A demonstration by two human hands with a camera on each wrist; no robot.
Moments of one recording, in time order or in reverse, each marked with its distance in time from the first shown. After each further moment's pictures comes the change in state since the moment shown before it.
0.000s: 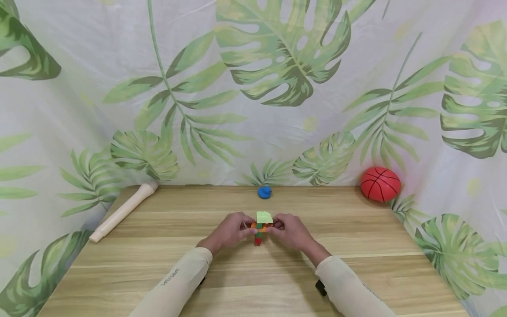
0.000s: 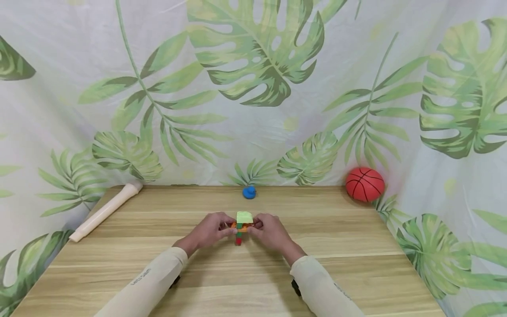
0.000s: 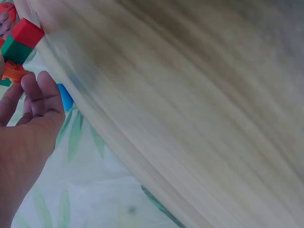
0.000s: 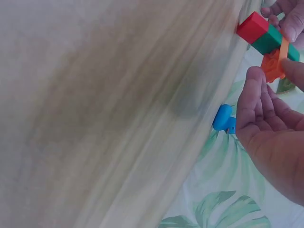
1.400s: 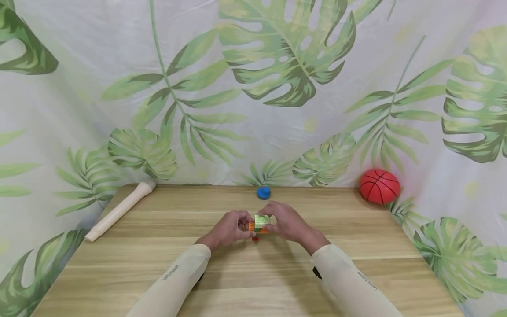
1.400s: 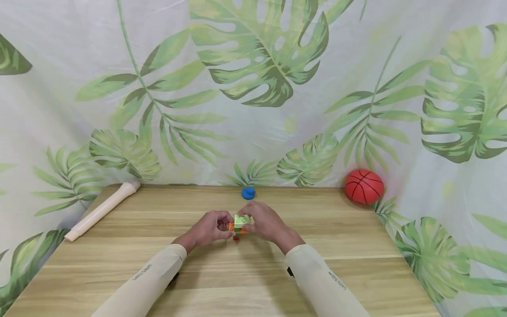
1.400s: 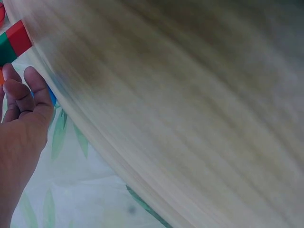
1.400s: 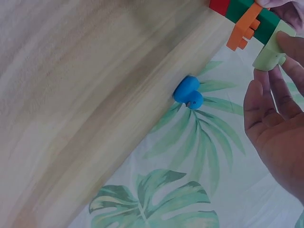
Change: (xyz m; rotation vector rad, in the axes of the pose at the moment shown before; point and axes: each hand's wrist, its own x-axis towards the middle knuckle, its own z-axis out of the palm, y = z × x) left_hand 0.009 -0.018 -0.004 -0.155 -0.012 0.016; right_hand 0.022 -0.038 -0.026 -0.255 -0.115 -0.283
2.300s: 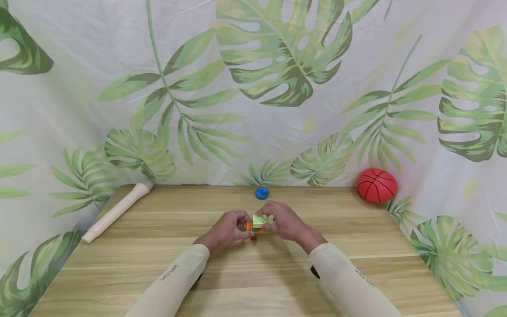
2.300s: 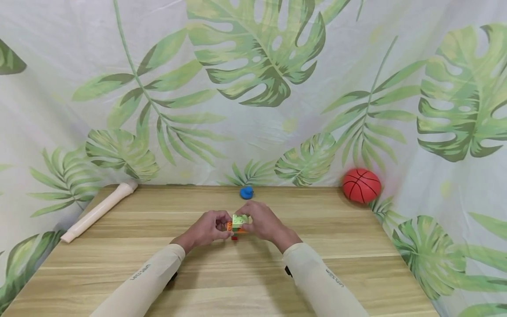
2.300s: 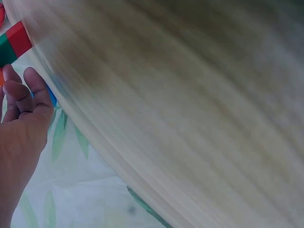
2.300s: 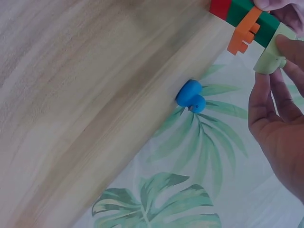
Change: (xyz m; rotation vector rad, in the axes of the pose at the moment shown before) left_hand 0.001 0.004 0.001 0.026 0.001 -0.005; right_hand 0.001 0.003 0.001 0.087 -0.003 0.046
